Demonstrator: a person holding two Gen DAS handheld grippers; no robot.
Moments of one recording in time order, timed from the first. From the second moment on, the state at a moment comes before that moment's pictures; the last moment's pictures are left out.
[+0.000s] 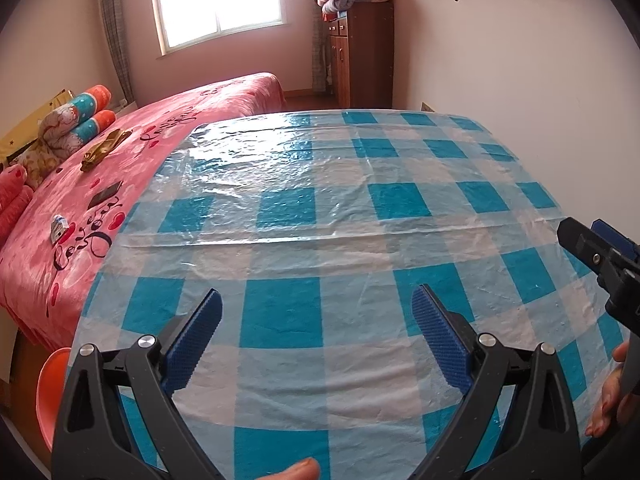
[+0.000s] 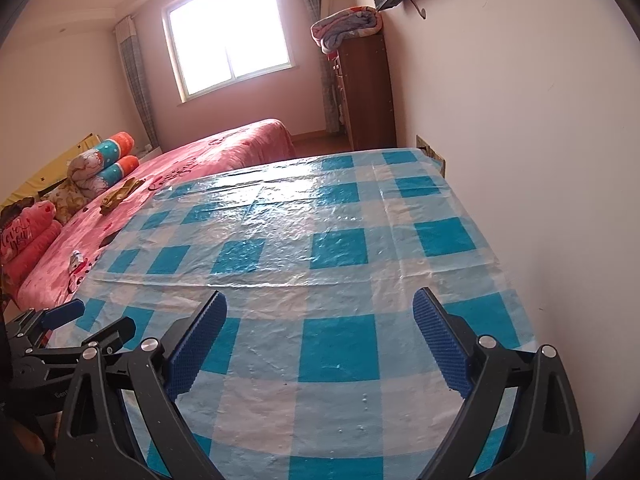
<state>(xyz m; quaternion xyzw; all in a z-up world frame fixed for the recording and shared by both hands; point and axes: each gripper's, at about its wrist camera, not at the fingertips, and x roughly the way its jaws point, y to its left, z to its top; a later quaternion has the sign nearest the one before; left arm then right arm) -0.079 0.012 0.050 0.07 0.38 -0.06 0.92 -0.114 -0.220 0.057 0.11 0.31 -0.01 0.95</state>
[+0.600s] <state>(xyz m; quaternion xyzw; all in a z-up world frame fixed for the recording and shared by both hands) -0.080 0.000 0.055 0.08 0.37 -0.05 0.93 -0.117 -0.227 0.059 0.11 0.30 -0.01 0.95</state>
